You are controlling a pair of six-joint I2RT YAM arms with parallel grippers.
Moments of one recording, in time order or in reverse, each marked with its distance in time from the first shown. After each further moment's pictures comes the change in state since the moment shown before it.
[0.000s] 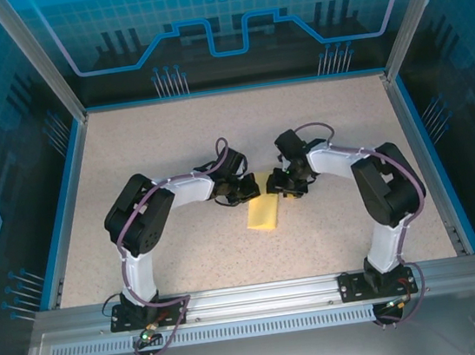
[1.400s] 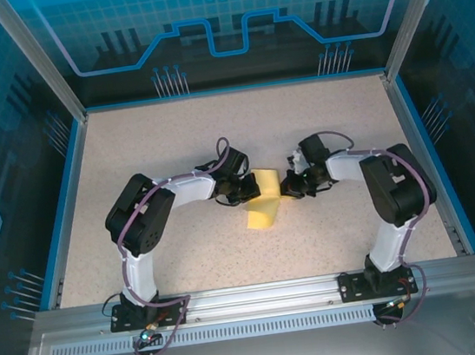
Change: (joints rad) left arm -0.006 0.008 0.012 -0.045 -0.030 -0.004; right arm -0.164 -0.029 -0.217 0.296 -0.285 -0.126
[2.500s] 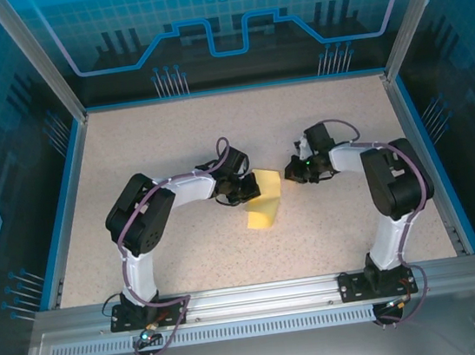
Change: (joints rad) left arm -0.001 0.003 0.007 -0.014 0.000 -0.012; right arm -0.054 0.051 0.104 0.063 0.105 0.013
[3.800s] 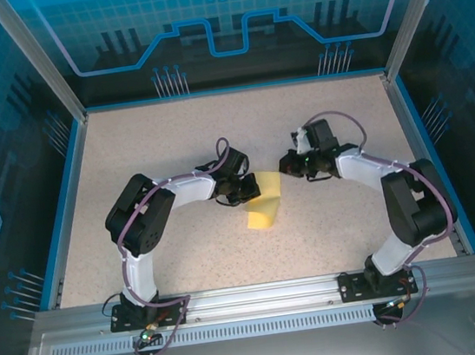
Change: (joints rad) left arm -0.004 -0.002 -0.010 0.015 -0.009 -0.005; right arm 0.090 -0.226 -0.082 0.039 -0.029 0.060
